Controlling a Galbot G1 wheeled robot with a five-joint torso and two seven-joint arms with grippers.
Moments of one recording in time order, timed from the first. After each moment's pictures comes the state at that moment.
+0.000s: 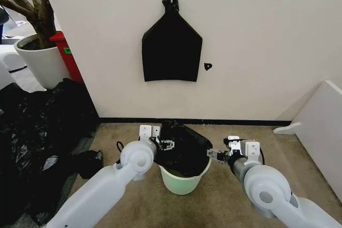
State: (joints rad) left arm 0.79 -1.08 0.16 -1.89 -1.27 0.72 -0.86; right arm -1.14 0.82 0.09 2.28 1.23 -0.60 0.95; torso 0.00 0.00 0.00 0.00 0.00
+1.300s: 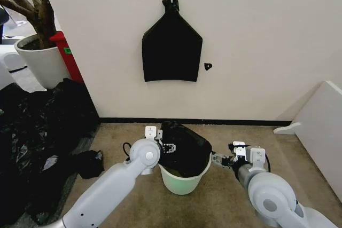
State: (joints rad) left arm 0.76 -1.17 0.18 -1.76 -1.32 0.74 -0.95; right arm -1.25 0.83 0.16 2.29 1.20 -0.60 0.94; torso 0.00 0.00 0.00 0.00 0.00
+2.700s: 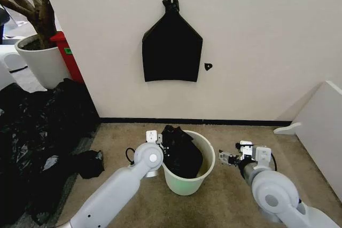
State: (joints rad) left arm 0.79 -1.17 0.20 -1.78 -1.35 0.62 -1.00; right arm -1.31 0.85 0.29 2.30 1.15 -0.60 0.89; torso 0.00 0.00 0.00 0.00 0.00
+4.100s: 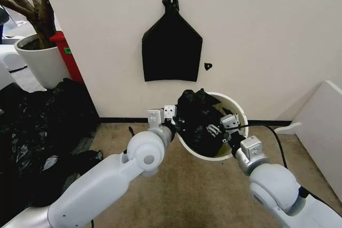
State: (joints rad) left arm 0.61 -1.06 0.29 -2.07 -1.29 0.47 -0.86; right arm -1.22 0.85 0.22 2.28 0.32 -0.46 0.30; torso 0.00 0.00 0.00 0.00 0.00
